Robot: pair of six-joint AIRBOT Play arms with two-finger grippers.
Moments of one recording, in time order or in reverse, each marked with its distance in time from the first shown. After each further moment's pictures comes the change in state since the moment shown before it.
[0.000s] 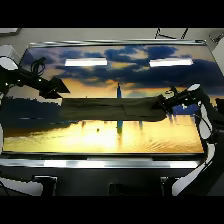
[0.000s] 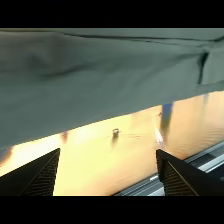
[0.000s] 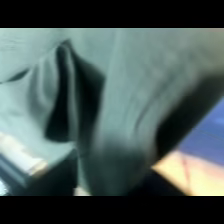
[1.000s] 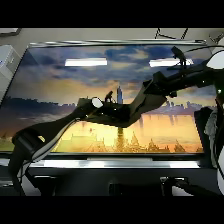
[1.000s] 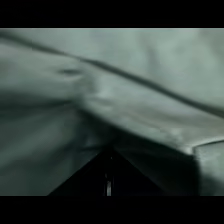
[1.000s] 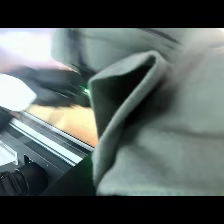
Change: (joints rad) left arm -0.706 -0.278 -0.229 -0.455 0.811 -0.158; right arm 0.233 0.615 0.001 0.009 0.097 0.216
